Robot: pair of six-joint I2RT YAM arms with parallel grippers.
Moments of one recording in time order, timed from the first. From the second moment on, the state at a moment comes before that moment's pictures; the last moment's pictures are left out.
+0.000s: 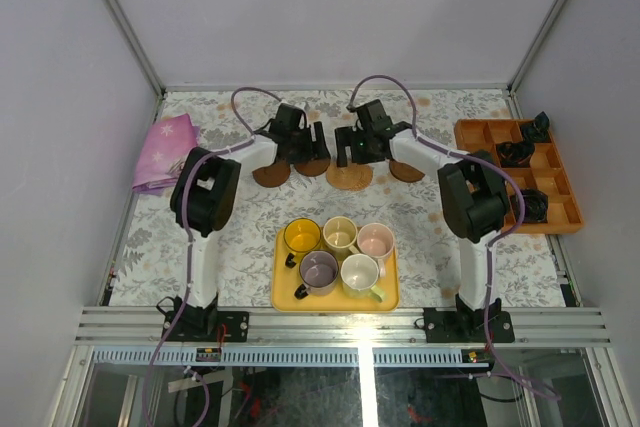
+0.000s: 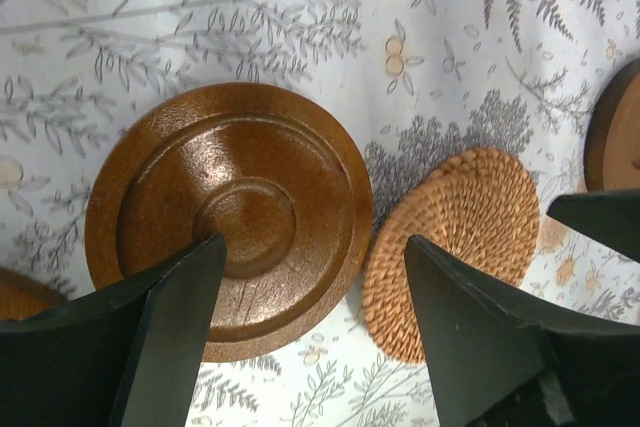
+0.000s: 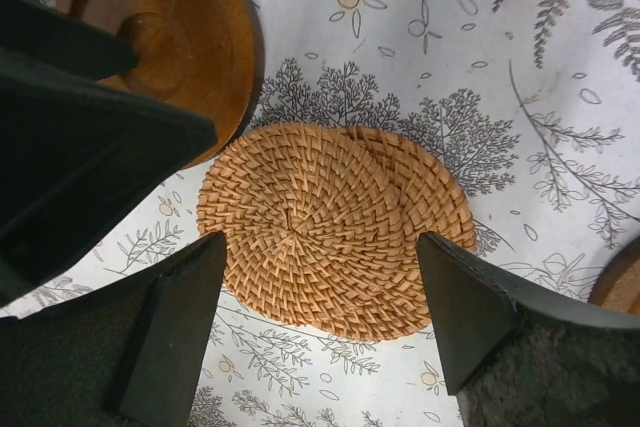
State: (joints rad) left arm -0.37 2.14 1.47 -0.15 0.22 -0.51; right arm 0.48 2.04 1.51 -0.36 -0.12 0.26
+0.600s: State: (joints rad) left arm -0.36 2.04 1.30 -0.07 0.23 -0.53; right arm 0.52 2.10 1.52 -0.45 0.02 0.24
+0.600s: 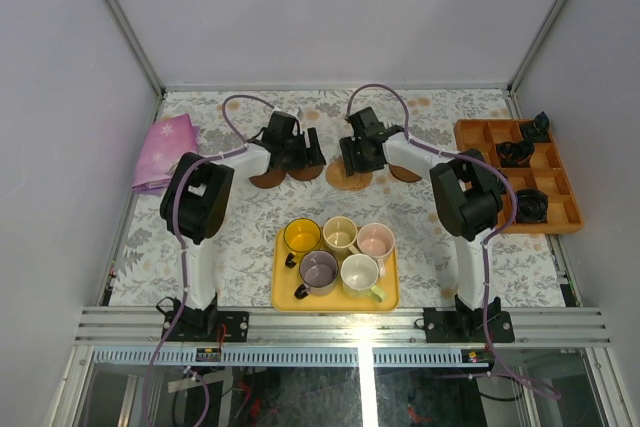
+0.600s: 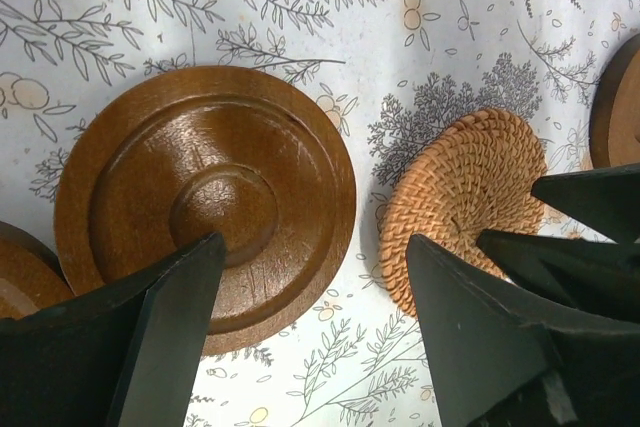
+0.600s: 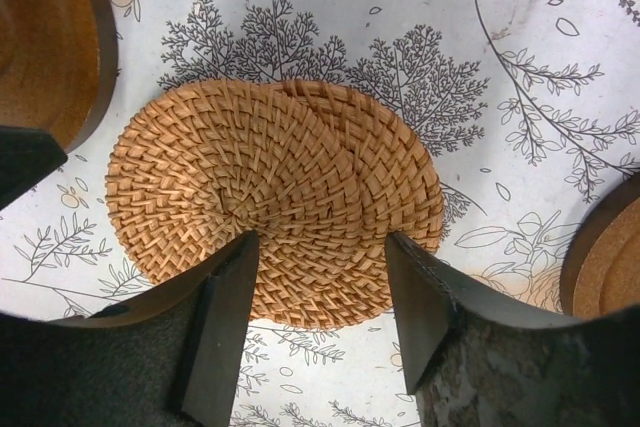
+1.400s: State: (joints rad) left arm -0.36 2.01 1.26 -0.03 0.26 -0.53; right arm 0.53 2.12 1.57 -0.48 0.13 0.22
